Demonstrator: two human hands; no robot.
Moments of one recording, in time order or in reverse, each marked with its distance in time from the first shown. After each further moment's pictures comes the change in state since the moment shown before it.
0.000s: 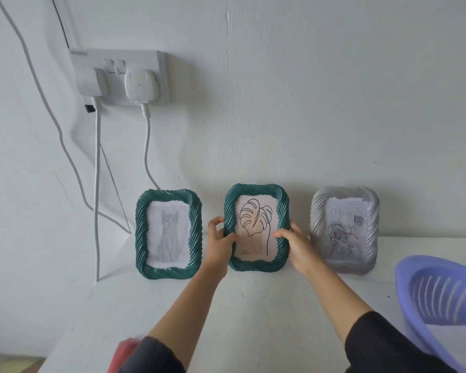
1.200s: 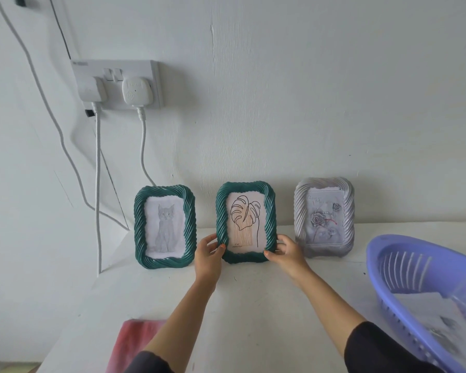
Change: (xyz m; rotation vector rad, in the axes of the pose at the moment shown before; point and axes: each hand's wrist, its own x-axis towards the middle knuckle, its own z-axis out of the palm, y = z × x) left_hand -0.042 -0.031 -0.014 0.097 0.163 0.046; right_hand -0.052 0.032 -0.014 -0.393 0.046 -0.038
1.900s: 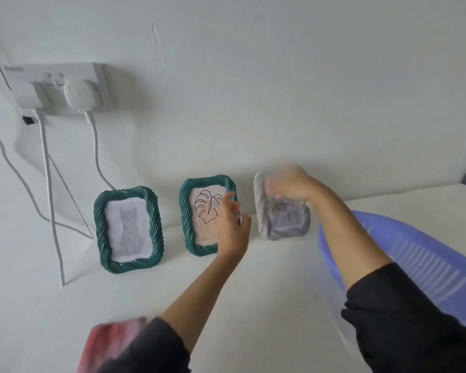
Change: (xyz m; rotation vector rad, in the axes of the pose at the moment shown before) left_hand -0.062 0.051 0.099 0.214 -0.169 0.558; right_hand -0.030 -0.146 -0.105 -0.344 0.035 -0.014
